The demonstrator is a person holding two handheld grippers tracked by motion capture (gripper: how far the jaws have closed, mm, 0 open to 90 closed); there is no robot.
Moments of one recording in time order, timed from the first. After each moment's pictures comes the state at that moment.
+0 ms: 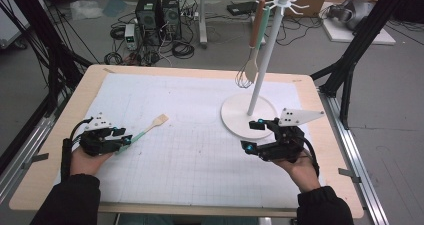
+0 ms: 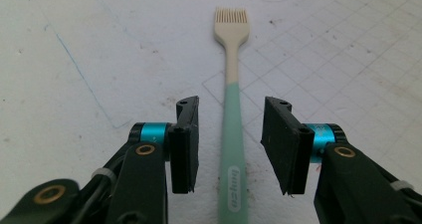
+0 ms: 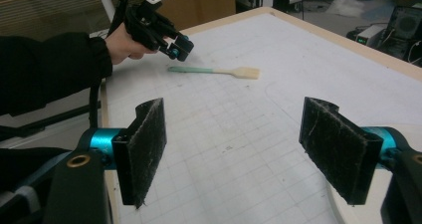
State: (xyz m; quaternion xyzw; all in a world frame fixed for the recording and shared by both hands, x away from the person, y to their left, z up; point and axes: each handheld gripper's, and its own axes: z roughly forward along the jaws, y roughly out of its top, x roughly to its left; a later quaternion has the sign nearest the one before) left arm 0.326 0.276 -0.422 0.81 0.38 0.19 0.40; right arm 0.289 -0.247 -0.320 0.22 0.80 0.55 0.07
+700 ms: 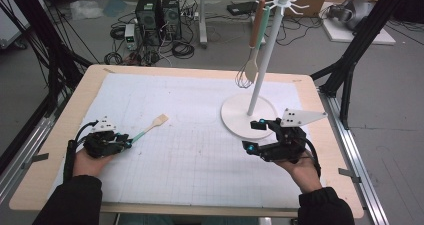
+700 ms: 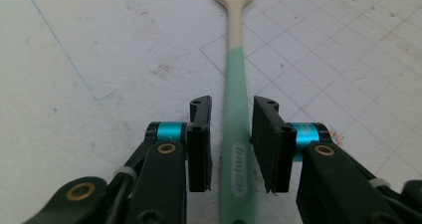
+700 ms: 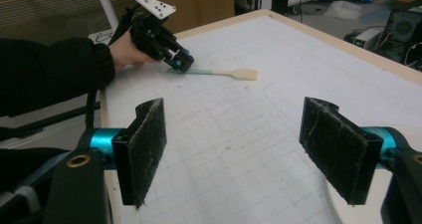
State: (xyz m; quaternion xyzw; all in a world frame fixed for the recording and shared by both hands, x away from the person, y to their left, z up) left arm 0.331 0.275 -0.439 0.83 0.39 0.16 0.38; right arm 0.287 -0.250 -0.319 0.22 0.80 0.56 0.08
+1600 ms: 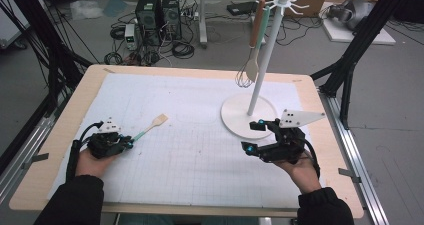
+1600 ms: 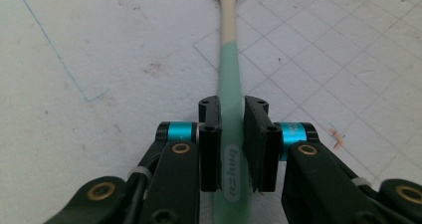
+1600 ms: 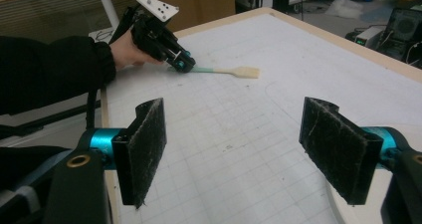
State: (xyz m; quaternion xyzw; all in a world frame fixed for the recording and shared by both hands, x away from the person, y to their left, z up) left arm 0.330 0.265 -0.439 0.84 0.38 0.17 0.35; right arm 0.286 -0.248 -0.320 0.22 0.80 0.55 0.07
